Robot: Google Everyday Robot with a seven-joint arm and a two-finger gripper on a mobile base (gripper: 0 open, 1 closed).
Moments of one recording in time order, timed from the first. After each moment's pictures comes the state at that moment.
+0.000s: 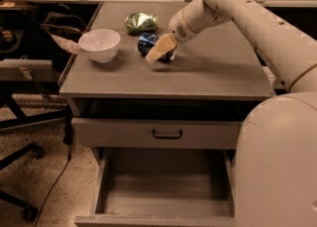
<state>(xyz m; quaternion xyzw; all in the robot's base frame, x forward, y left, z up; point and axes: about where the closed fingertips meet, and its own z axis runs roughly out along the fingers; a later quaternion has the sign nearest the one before) 0.762 -0.015 0.856 -0.51 0.77 0.17 0.35</state>
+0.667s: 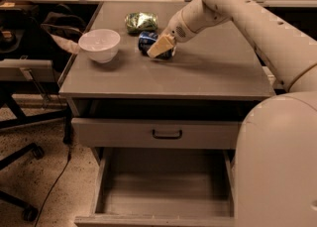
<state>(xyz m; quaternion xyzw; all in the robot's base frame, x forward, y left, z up) 0.762 -0.015 0.856 -0.51 0.77 0.17 0.35</state>
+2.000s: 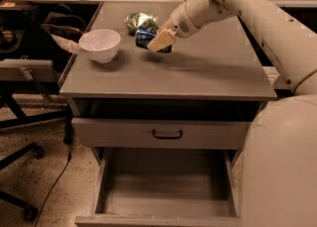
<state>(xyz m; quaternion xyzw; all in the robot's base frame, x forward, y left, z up) 0.745 -0.009 0.882 -0.53 0.74 0.19 0.36</state>
